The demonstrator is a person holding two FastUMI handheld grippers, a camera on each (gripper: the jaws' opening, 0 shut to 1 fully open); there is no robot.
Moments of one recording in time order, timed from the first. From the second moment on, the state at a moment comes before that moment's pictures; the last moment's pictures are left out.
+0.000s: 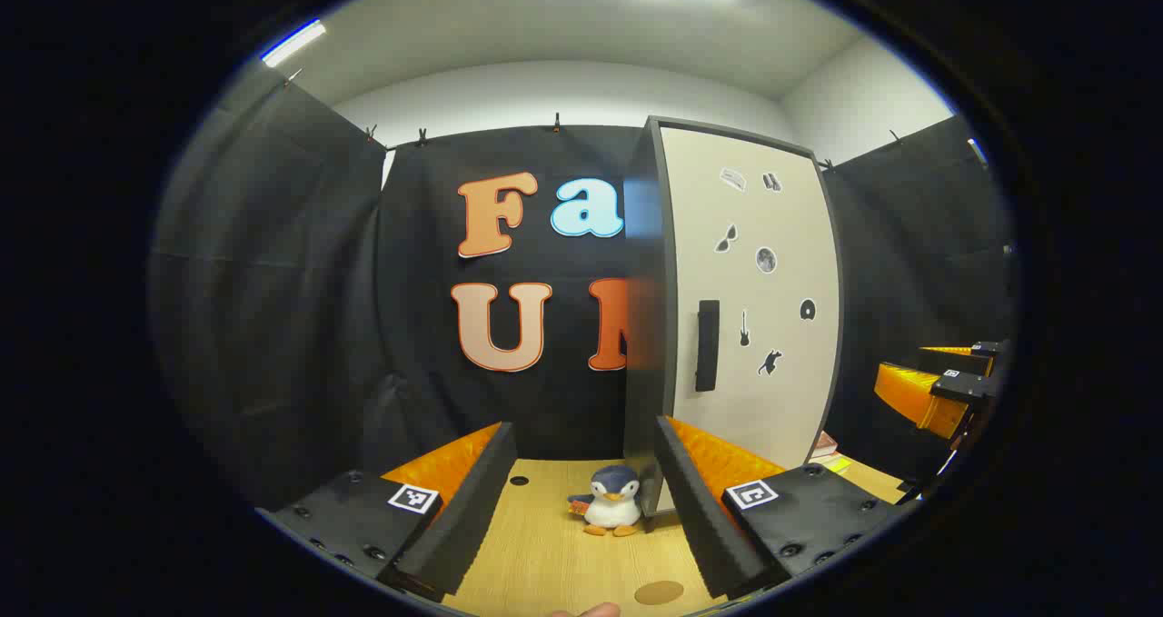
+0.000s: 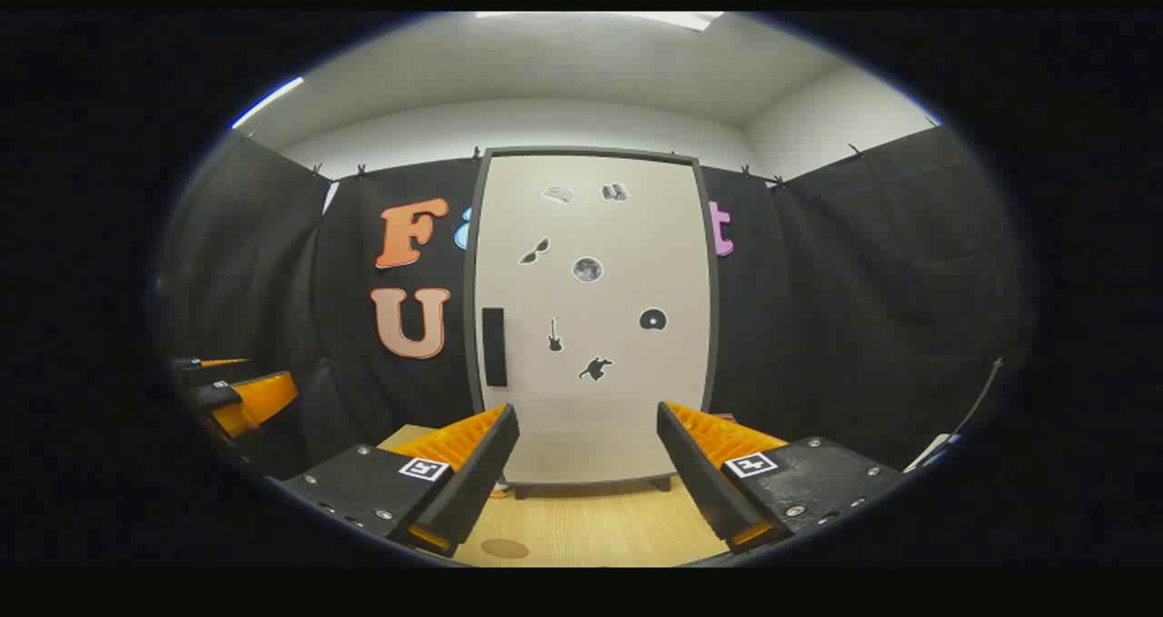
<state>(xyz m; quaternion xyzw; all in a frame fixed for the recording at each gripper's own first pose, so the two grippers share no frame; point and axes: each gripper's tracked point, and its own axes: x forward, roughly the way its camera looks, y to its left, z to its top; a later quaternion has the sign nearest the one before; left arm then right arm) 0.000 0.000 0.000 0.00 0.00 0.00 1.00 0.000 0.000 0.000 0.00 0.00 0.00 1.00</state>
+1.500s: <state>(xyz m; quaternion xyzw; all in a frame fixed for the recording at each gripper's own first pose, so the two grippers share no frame) 0.067 0.042 -0.038 -0.01 0.03 -0.02 1.00 0.053 0.049 0.001 -0.01 0.00 -0.02 1.00</state>
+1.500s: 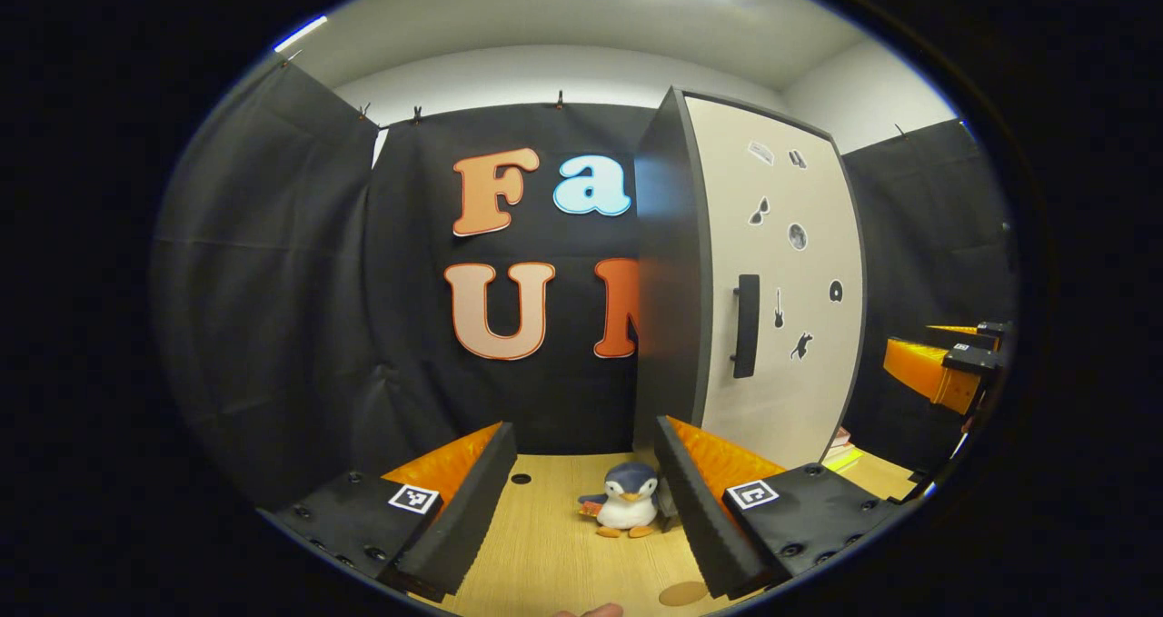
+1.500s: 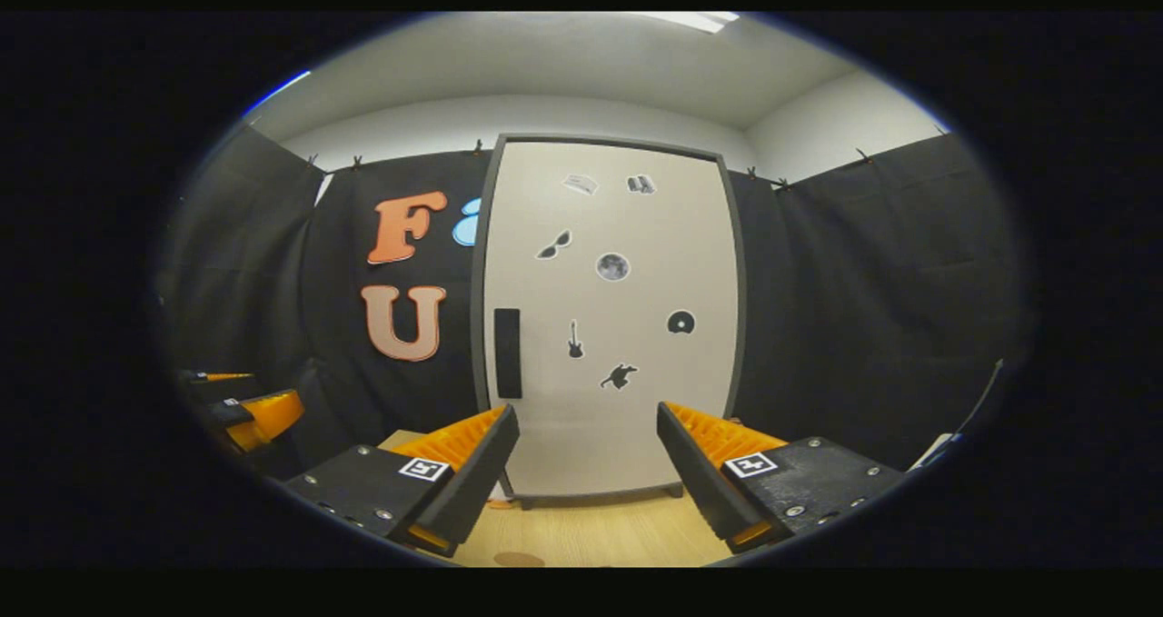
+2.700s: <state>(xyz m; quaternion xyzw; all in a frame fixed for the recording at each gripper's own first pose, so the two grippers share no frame) 0.142 0.100 -0.090 -0.03 0.07 0.02 1.00 0.260 0.118 -0.010 0.02 0.01 0.04 1.00</state>
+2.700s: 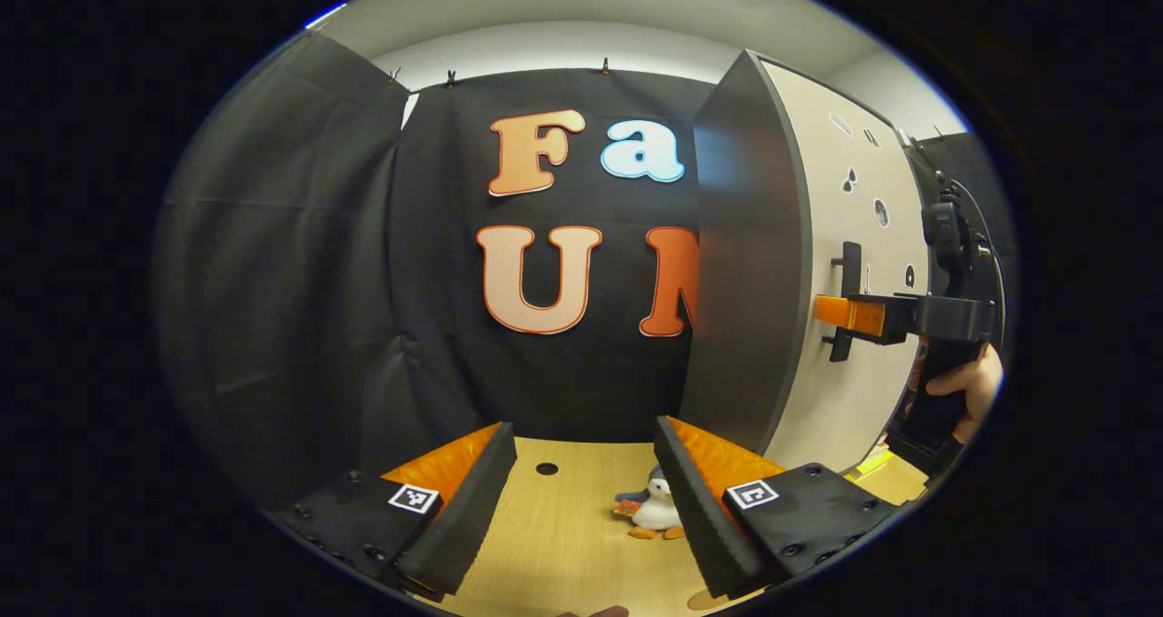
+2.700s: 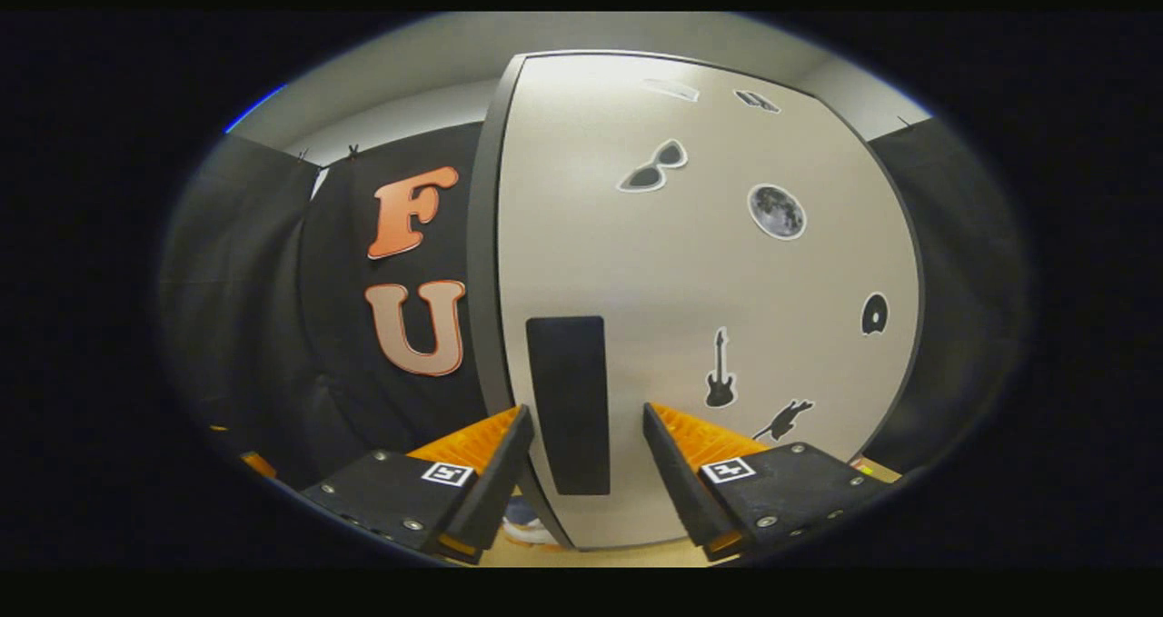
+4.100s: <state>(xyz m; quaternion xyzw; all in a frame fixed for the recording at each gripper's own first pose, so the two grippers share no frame) 0.057 0.099 -0.094 -0.04 0.07 -0.03 1.00 0.079 0.016 -0.005 0.01 0.04 -0.05 1.00</state>
